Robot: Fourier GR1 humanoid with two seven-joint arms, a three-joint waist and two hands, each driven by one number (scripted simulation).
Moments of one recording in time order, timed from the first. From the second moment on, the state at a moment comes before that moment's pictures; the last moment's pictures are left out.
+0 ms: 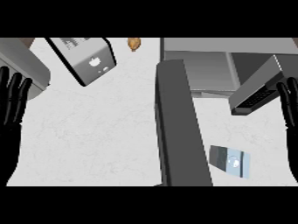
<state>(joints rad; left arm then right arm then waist) -0.01 0.10 0.02 -2.10 0.00 -0.01 0.01 0.03 -0.09 0.00 -2.10 -0.03 -0.01 -0.02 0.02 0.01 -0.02</state>
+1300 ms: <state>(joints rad) 0.35 0.01 -0.08 -2.22 0.07 0.01 -0.06 0.48 -0.05 0.71 -2.32 0.33 -0.25 -0.22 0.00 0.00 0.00</state>
